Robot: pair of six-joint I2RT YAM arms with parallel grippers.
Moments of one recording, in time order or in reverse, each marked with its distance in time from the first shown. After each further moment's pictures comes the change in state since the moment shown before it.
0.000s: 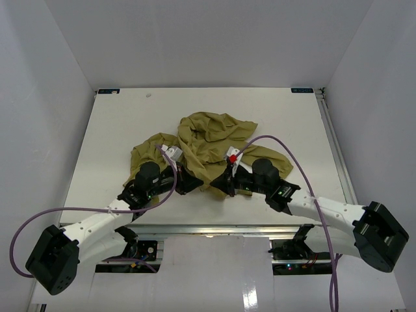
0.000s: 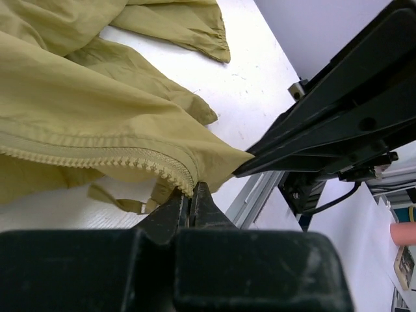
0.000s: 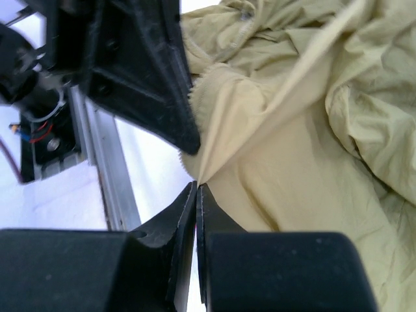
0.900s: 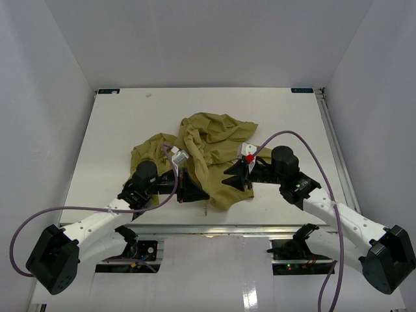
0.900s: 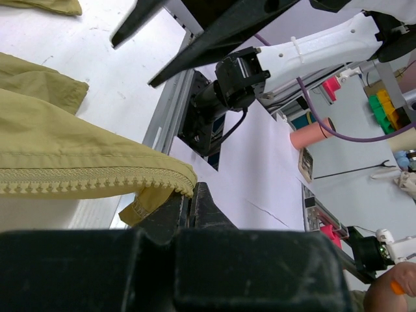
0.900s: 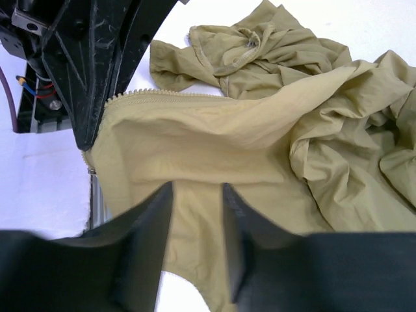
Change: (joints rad) left arm 0.002 0.002 0.014 0.130 0.454 -0.106; right arm -0.211 -0.178 0.086 -0.273 -0.359 -0.309
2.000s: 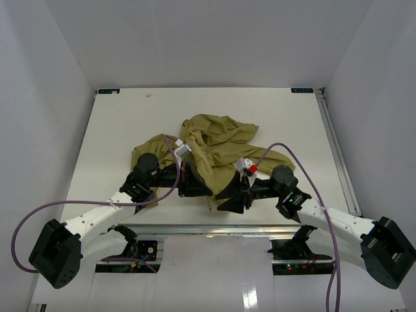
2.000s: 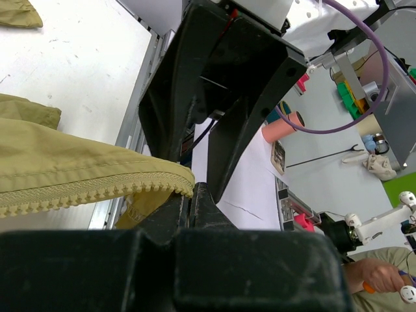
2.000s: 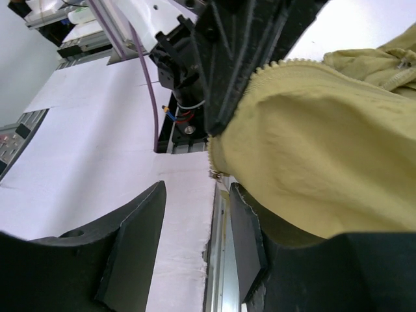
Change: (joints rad) left arm 0.003 0.060 0.103 0.026 0.095 -0.078; right arm 0.112 0.010 -0.243 0.526 -0.206 0.479
